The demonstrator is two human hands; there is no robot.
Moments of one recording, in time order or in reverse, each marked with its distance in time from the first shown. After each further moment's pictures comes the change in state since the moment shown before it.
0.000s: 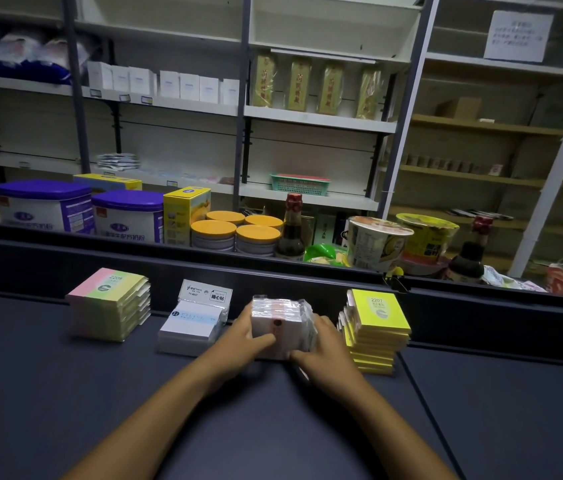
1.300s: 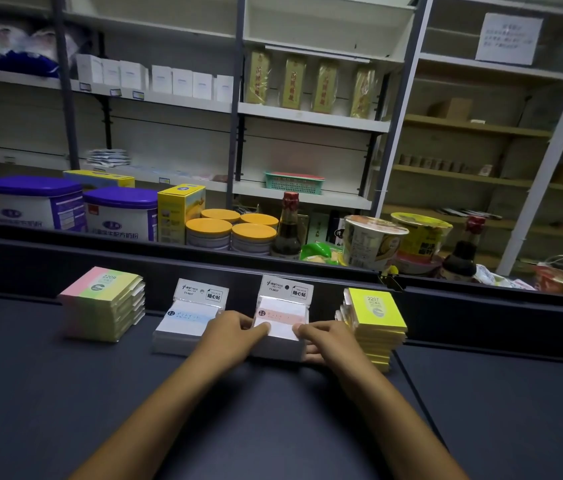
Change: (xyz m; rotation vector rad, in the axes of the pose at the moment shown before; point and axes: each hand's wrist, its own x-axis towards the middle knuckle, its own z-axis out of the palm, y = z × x) left_hand -0.007 0.021 -0.008 0.348 0.182 -0.166; right_hand 0.002 -0.010 -0.016 0.621 -0.096 0.395
